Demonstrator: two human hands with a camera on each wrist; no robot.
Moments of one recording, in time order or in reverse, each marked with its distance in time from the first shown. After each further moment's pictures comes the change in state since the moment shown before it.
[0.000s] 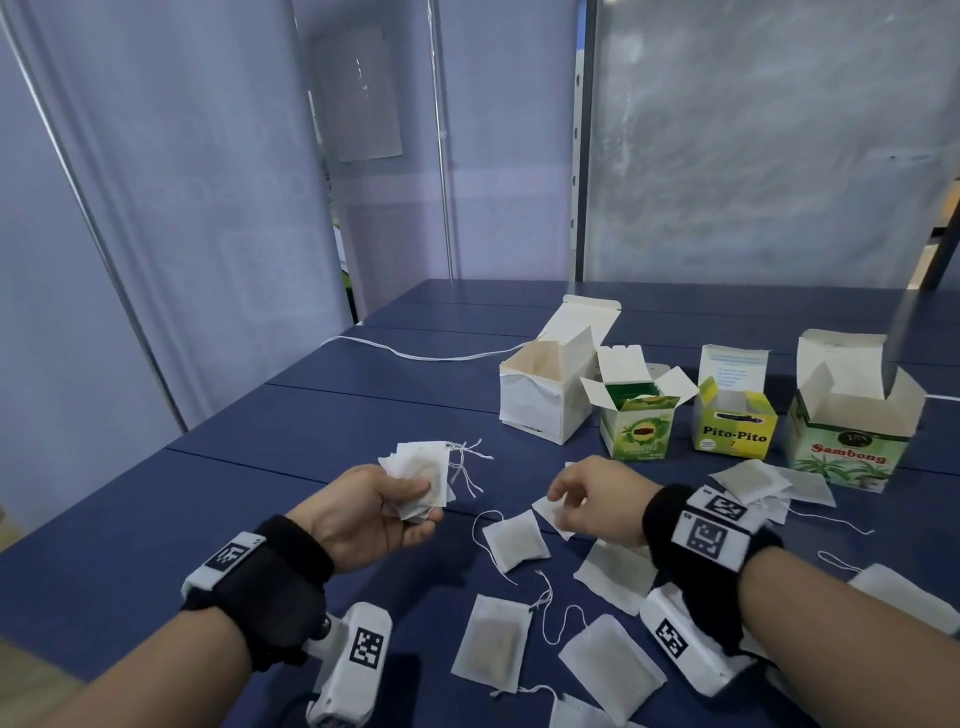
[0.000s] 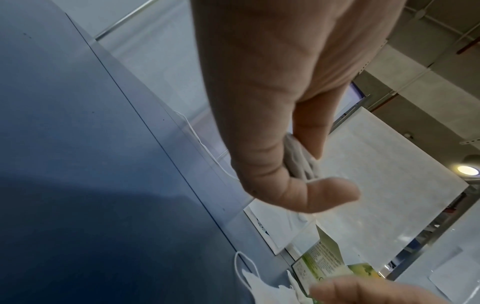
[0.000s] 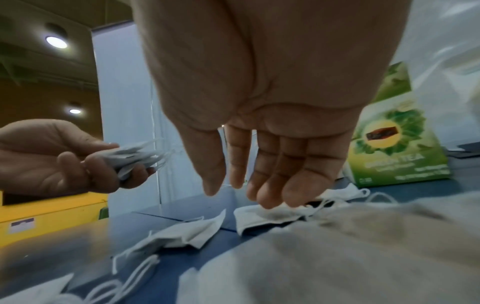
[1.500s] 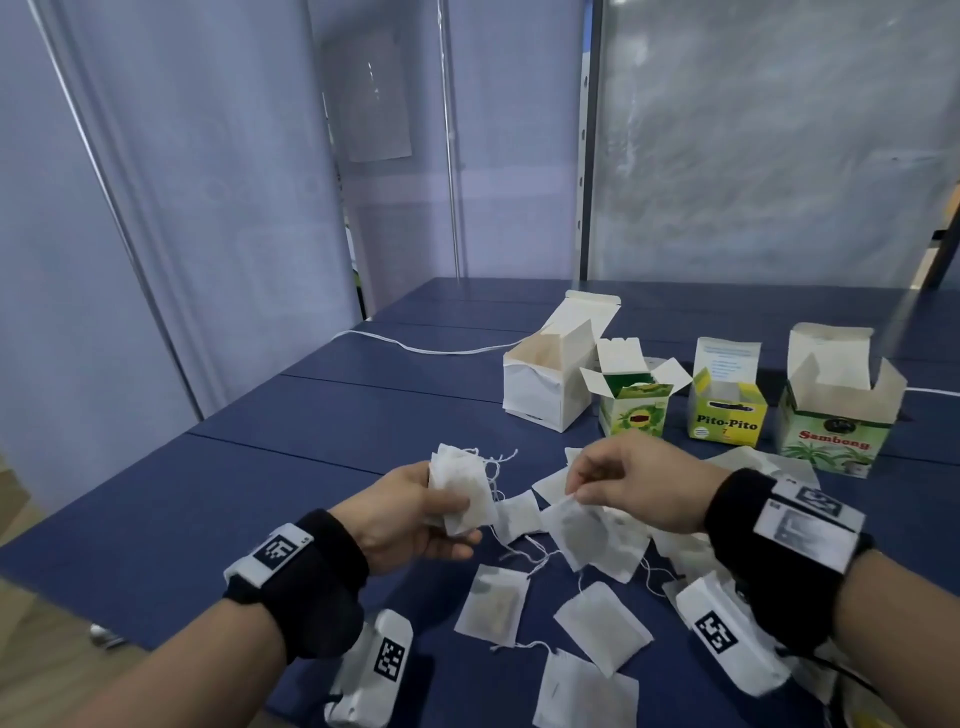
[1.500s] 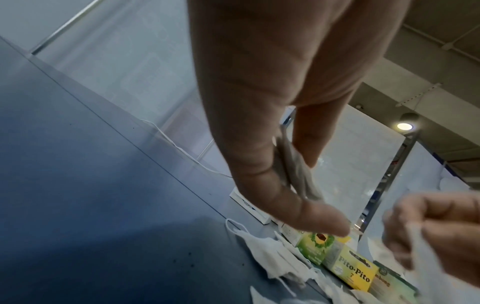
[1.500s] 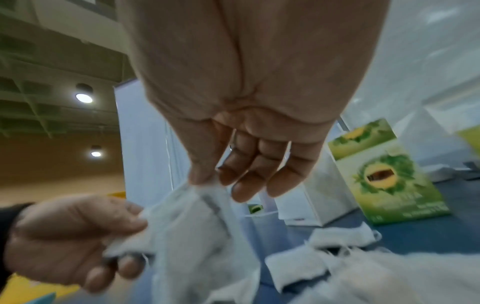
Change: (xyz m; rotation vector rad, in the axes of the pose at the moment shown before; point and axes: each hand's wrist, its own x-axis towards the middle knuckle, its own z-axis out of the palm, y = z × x) left_hand -0.025 -0.025 0.027 0.261 -0.094 0.032; right_hand -0.061 -0.011 -0.030 0.198 -0.006 -0.206
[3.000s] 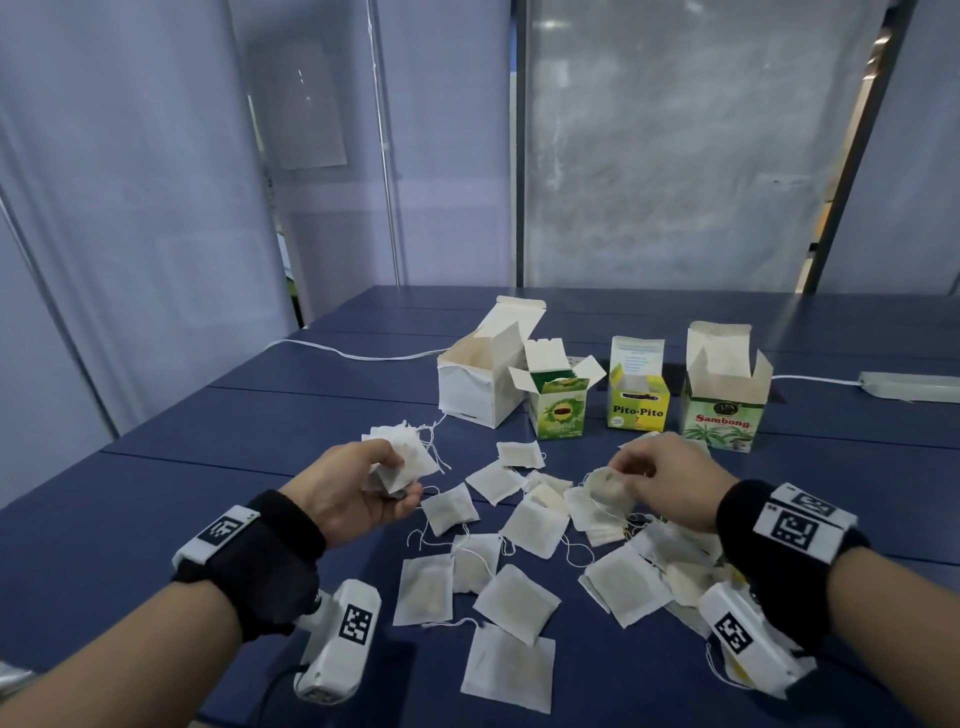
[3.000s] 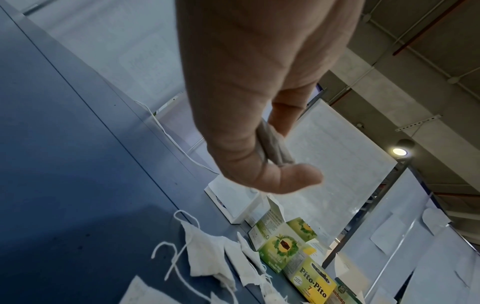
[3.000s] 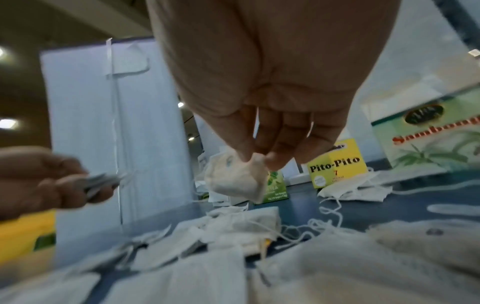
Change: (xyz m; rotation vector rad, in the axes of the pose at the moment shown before) left_hand 0.004 0.022 0.028 -0.219 0.216 -0.027; right_hand -0.062 0.065 -0.030 -0.133 0.343 0.246
